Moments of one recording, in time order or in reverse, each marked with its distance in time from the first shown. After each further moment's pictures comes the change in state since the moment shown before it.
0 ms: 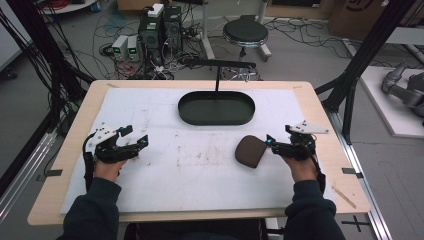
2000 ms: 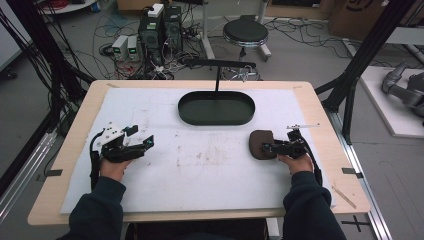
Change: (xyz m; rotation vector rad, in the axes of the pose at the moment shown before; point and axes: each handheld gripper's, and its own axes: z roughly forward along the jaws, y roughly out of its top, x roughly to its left) left arm -0.010 0.001 0.011 0.015 -0.007 0.026; right arm -0.044 -0.034 0.059 0.266 0.303 0.289
